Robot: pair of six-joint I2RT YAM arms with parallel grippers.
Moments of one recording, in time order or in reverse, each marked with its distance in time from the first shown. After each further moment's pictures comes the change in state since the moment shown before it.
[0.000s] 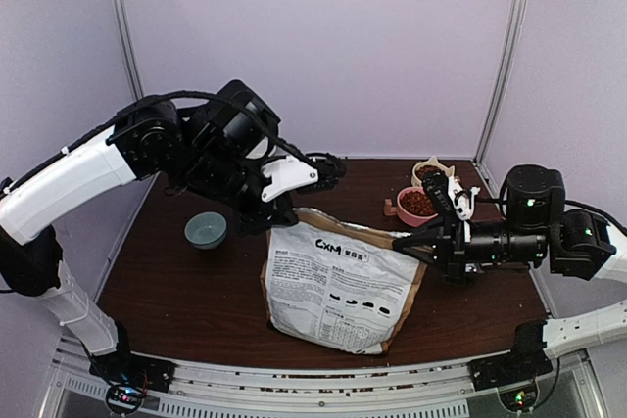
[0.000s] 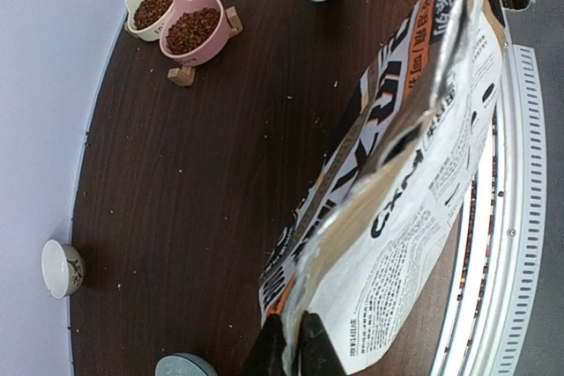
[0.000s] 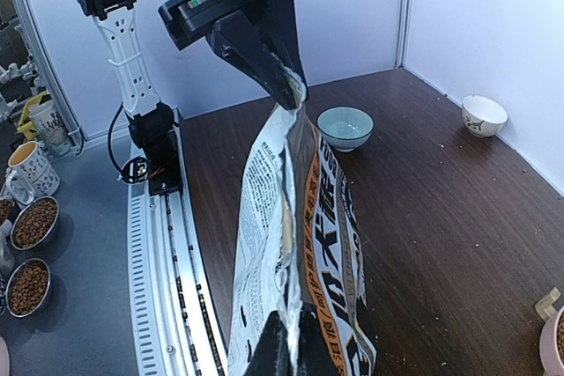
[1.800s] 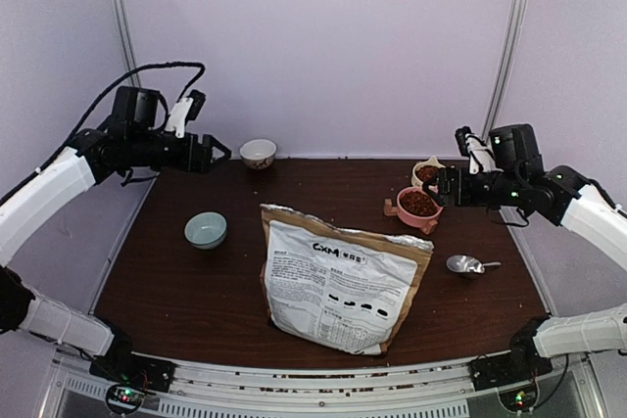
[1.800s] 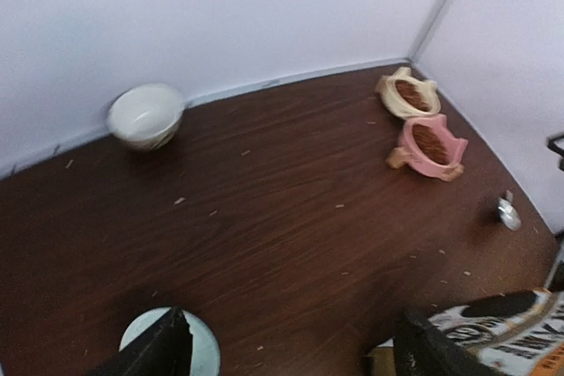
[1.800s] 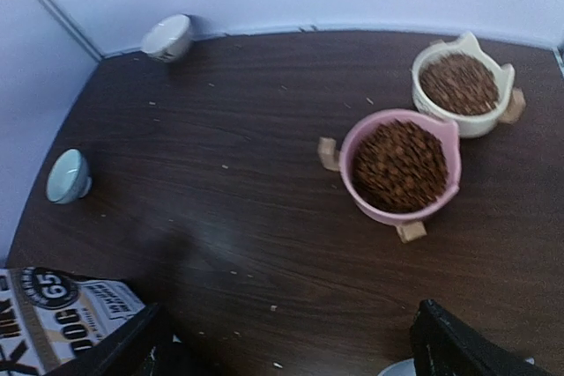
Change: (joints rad) left arm 0.675 -0.290 -0.484 0.588 0.286 -0.496; right arm -0.620 0.232 0.151 -0.177 0.090 0.300
